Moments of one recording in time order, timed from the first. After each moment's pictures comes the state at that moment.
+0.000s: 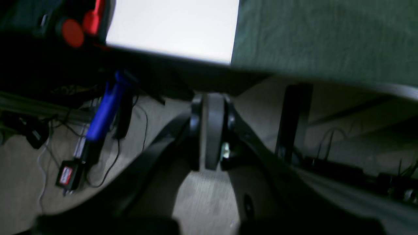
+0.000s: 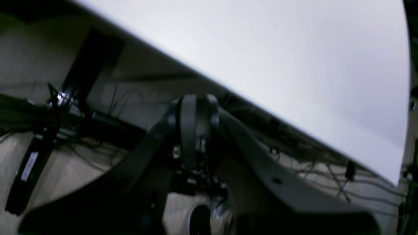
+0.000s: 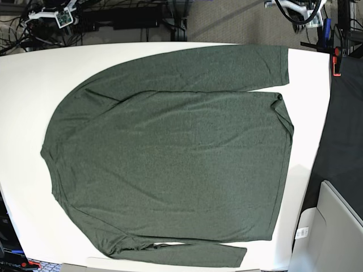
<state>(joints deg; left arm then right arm) 60.7 -10.4 -15.8 114.2 -17.2 3.9 7.7 -61.2 18.9 15.7 110.6 -10.8 8.3 0.6</state>
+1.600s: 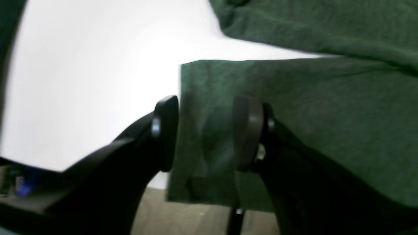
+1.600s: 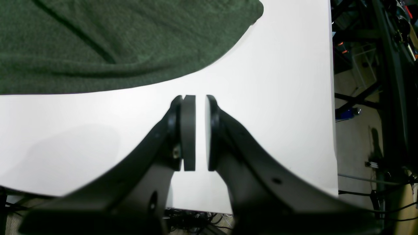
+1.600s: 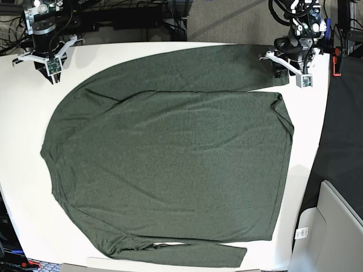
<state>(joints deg) 31.3 -12.1 -15.9 108.6 -20.1 -0.7 42.3 -42.5 18.7 17.1 115.3 -10.5 8.9 -15.7</state>
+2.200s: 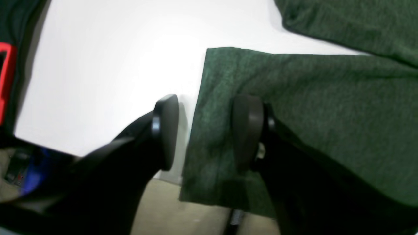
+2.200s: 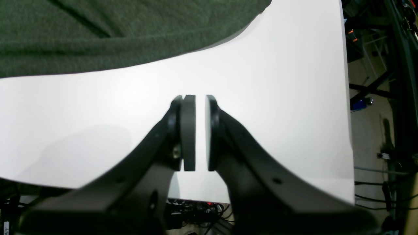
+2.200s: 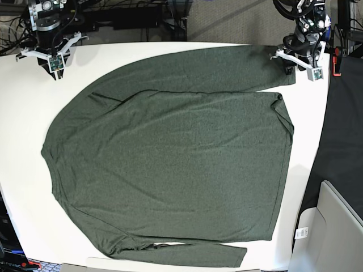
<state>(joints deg) 32.6 -12.2 -19.8 102.7 -25.2 -0.2 35.6 -43.0 15.8 17.1 115.3 -10.5 8.9 -15.8</state>
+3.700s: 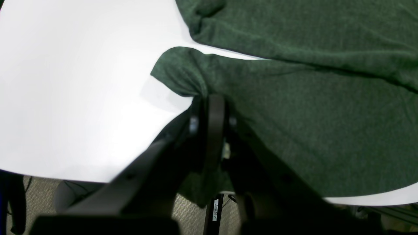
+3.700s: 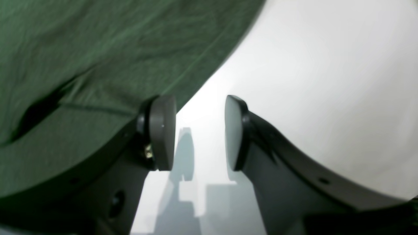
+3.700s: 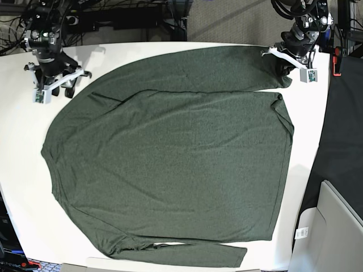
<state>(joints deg) 34.7 -12.0 -20.0 110.1 -30.7 -7.9 38.9 -23.5 7.1 23.8 114.7 15.9 8.2 -46.0</state>
